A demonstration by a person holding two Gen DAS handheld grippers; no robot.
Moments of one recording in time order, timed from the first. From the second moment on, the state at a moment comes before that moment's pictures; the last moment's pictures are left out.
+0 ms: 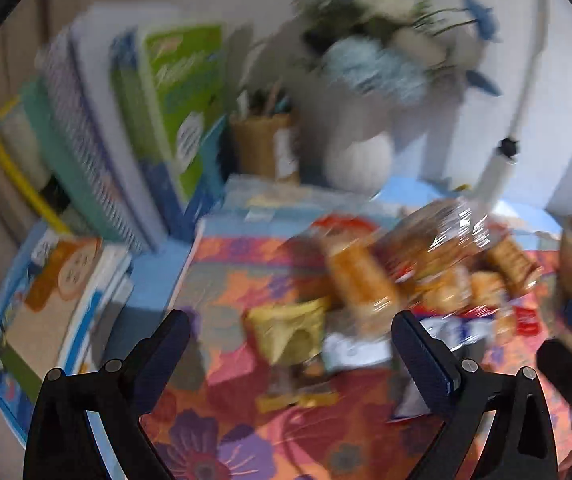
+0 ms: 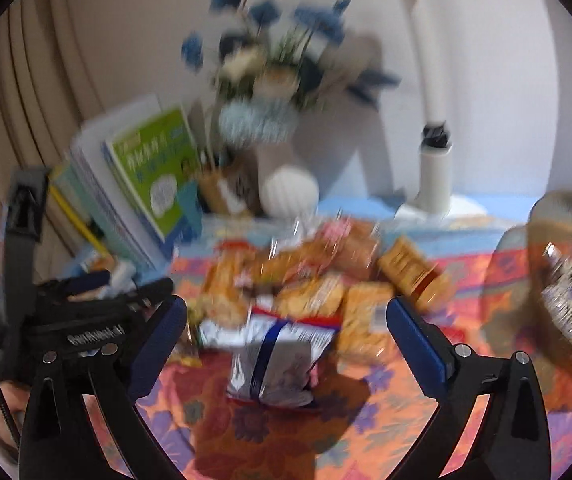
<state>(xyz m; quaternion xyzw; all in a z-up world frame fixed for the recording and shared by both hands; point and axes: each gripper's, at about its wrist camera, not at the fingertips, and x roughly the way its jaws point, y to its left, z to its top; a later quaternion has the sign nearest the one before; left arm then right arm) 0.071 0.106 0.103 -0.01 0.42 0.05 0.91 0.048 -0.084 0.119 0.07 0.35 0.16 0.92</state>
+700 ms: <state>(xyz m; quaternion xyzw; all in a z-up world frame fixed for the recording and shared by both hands) 0.085 0.128 0.003 -0.06 0.45 0.06 0.89 0.067 -0.034 0.025 0.02 0.44 0.13 0.89</state>
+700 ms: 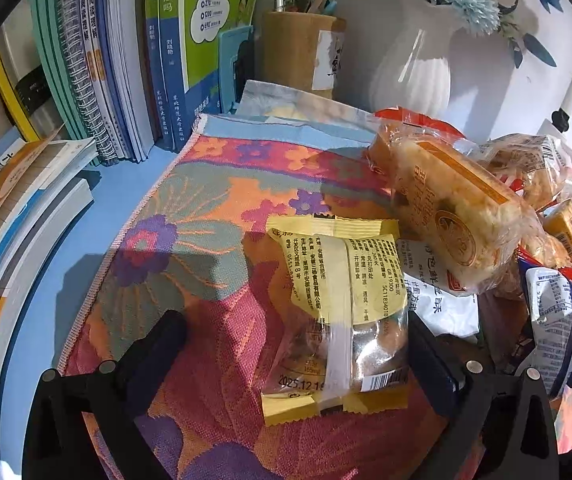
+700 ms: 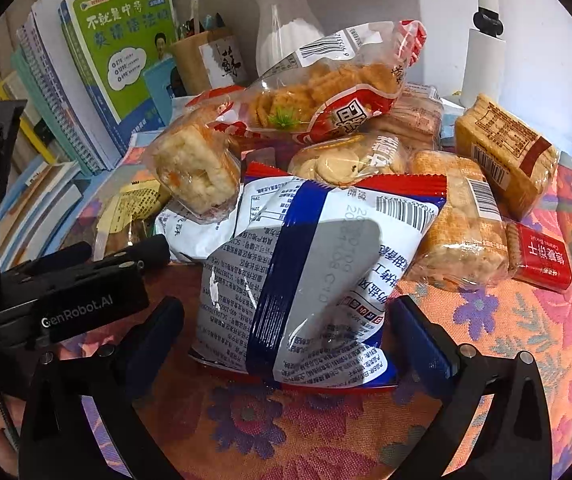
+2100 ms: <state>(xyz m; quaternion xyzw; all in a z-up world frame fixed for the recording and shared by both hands) 0.076 0.127 0.007 -0.08 0.44 0.05 0.89 0.067 -0.055 0.029 0.10 0.42 0.17 0.89</state>
